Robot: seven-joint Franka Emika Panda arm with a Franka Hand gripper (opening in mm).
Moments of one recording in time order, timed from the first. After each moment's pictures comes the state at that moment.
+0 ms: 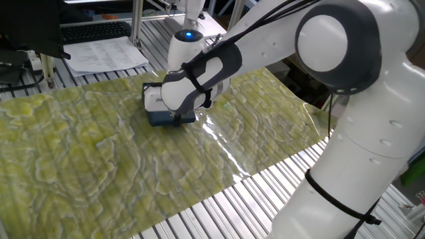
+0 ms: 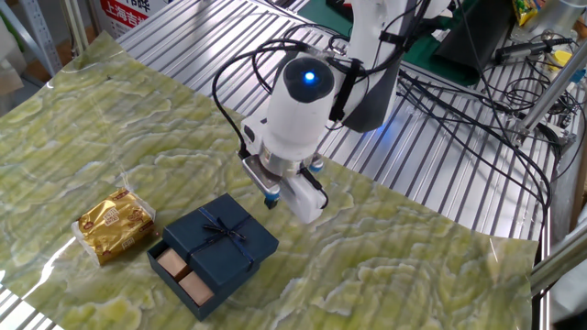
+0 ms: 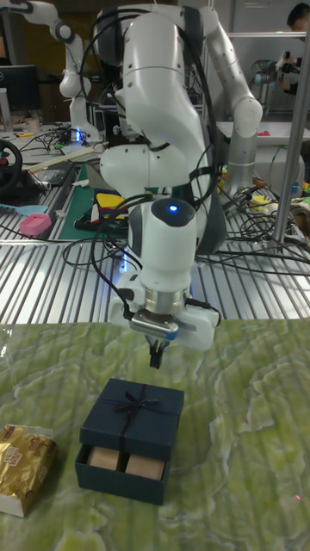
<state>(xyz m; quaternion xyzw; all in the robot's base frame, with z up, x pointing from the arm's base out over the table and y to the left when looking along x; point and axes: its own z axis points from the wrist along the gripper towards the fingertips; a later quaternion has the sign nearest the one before) 0.491 0.021 0.134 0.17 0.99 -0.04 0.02</state>
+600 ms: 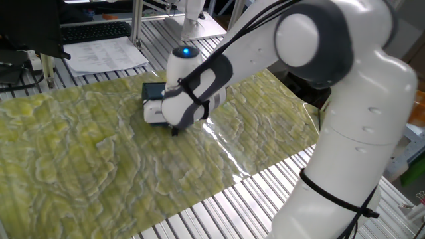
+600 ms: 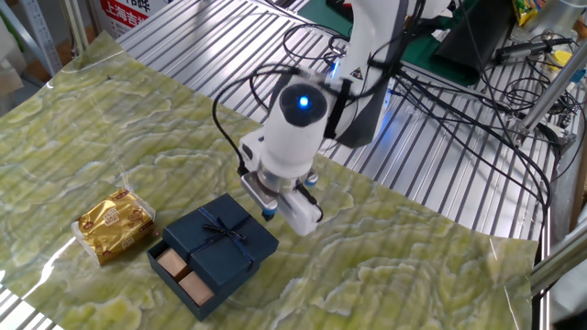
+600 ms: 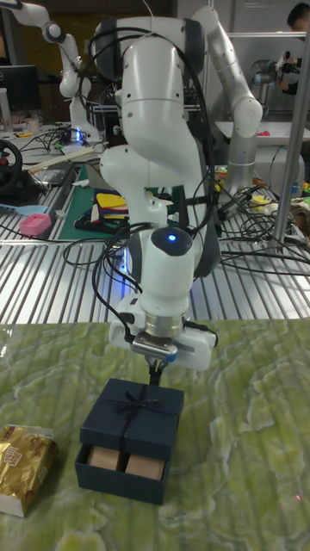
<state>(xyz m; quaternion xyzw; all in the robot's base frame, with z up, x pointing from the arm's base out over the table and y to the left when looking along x) 0.491 0.021 0.096 0.16 0.99 -0.04 0.02</state>
